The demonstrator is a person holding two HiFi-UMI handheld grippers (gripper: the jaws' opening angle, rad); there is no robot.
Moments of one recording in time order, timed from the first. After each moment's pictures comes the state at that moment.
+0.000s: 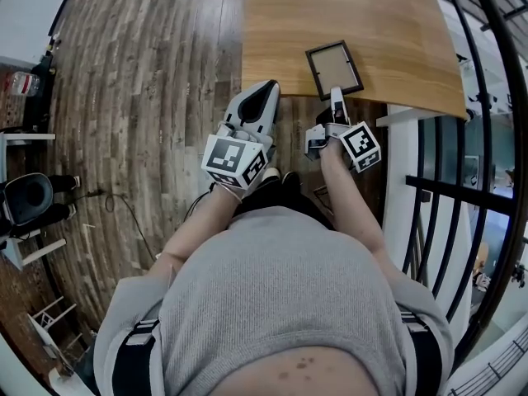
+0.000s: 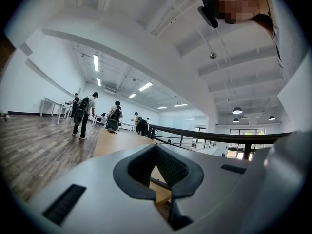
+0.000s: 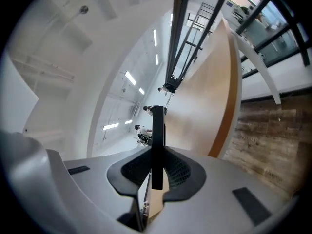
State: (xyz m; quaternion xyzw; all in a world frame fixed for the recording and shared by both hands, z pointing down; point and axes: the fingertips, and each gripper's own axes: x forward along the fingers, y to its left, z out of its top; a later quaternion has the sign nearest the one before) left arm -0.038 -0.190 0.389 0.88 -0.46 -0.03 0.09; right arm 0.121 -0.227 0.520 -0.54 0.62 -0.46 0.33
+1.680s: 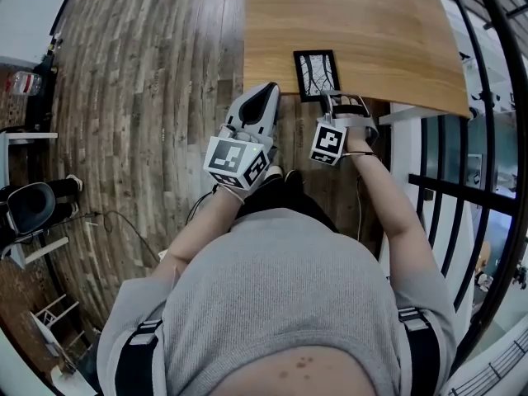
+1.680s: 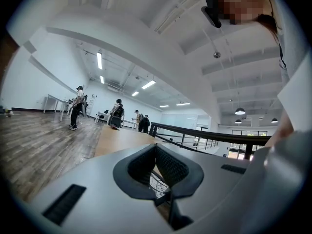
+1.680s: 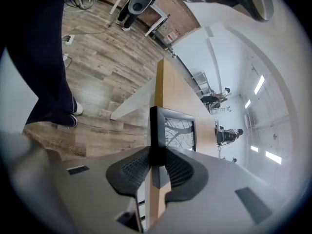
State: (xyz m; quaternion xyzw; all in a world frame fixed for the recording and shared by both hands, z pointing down) left arm -0.042 -0.189 0.402 0.88 -0.47 -0.03 0.11; right arm 0.066 -0.216 0.603 -0.26 0.67 0.30 -0.63
